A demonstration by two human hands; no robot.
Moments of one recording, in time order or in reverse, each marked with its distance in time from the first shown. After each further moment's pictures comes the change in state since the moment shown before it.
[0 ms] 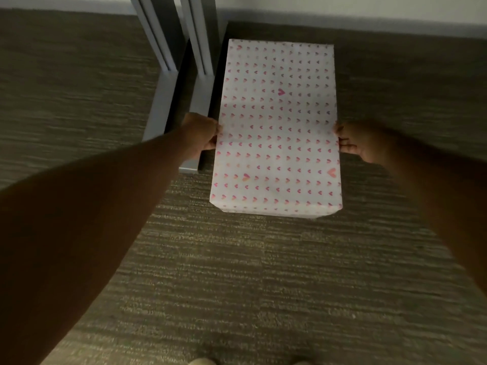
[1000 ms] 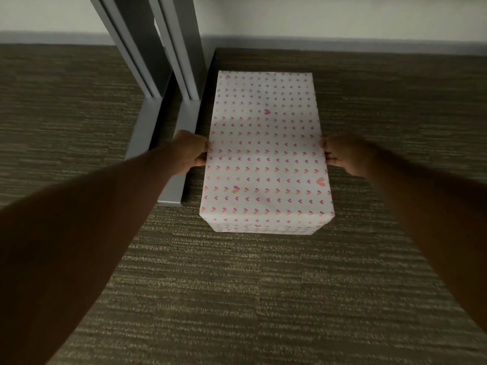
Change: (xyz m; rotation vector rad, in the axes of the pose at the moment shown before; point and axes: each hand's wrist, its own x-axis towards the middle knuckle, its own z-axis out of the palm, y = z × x) left_hand 0.082 0.004 0.030 0.047 -0.041 -0.005; right_hand 0.085 0.002 0.013 0.047 0.045 0.035
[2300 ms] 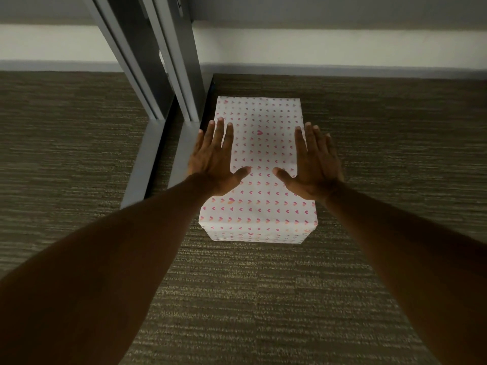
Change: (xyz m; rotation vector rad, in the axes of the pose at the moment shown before) left_hand -0.078 0.007 0.029 1.304 0.224 0.872; right_hand -0.045 0.012 0.025 -1.179 0.336 -0.765
